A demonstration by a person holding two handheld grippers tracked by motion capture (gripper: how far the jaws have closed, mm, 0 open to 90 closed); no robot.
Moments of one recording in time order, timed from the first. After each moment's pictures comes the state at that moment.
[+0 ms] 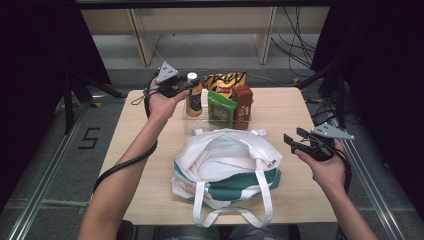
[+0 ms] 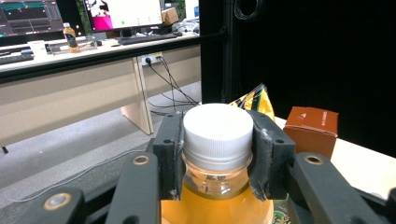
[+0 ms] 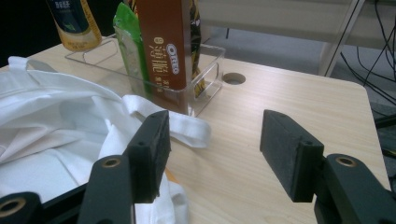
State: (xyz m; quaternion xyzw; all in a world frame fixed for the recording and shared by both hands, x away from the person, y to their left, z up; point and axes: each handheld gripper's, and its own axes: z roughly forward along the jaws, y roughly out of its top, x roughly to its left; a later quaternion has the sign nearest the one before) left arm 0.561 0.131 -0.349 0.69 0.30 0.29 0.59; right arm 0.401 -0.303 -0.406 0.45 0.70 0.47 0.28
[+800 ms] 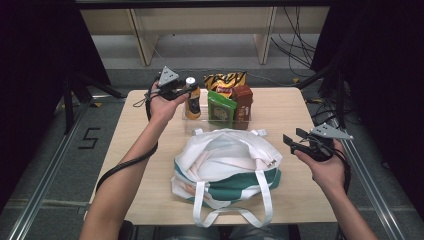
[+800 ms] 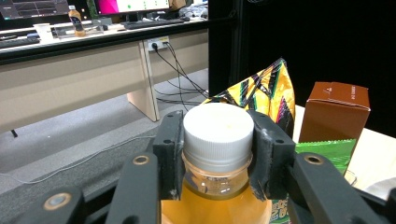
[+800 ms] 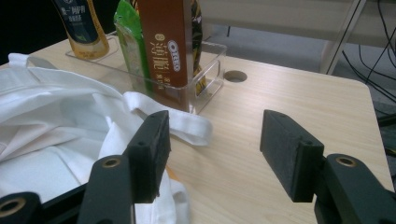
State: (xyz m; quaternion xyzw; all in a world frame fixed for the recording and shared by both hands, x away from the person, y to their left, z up) left arm 0.571 0.134 -0.368 0.70 0.32 0.29 0.57; right arm 0.402 -0.303 -0.408 0.45 0.71 0.47 0.28
